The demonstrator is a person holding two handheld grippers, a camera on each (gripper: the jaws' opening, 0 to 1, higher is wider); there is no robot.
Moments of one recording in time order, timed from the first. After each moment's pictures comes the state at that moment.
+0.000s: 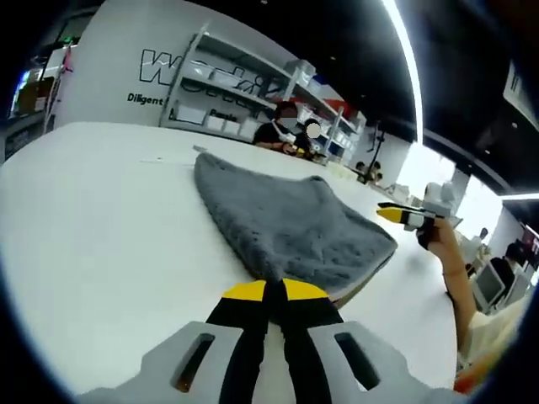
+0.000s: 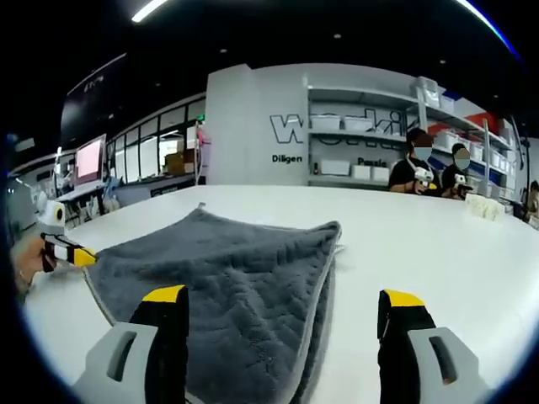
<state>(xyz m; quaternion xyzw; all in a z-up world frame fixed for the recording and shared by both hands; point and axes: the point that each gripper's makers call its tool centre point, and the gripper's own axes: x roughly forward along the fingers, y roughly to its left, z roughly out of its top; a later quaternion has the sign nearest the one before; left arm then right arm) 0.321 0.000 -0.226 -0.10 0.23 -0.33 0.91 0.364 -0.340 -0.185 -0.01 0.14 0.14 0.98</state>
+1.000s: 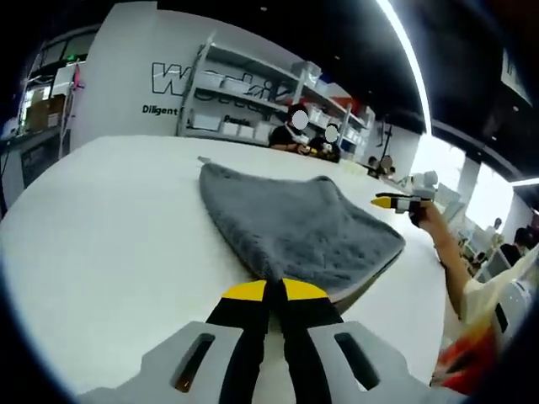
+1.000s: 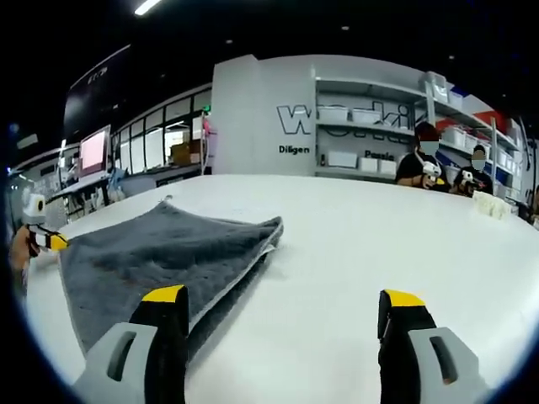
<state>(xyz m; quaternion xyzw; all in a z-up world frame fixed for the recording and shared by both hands) 0.243 0.094 -0.213 -0.07 0.22 -0.30 0.93 0.364 -0.328 -0.197 -0.02 0.16 0.16 0.97</state>
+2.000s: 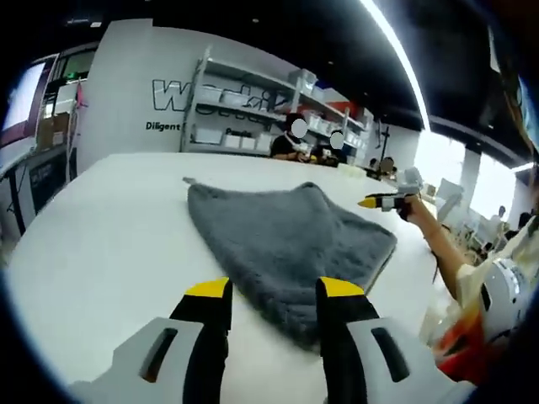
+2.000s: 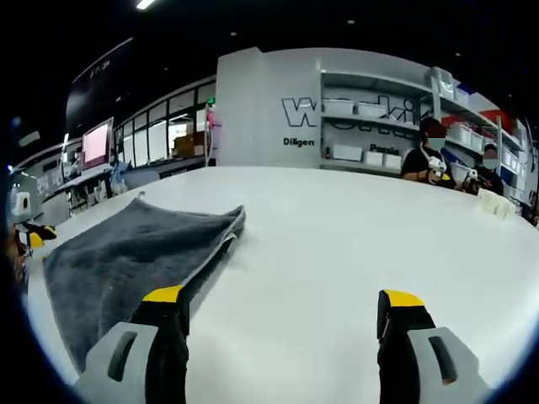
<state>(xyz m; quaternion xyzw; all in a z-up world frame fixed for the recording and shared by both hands) 0.201 0.122 -0.183 -0.05 0.17 -0.28 0.94 0.361 -0.320 -0.208 -0.03 0.18 0.17 0.97</state>
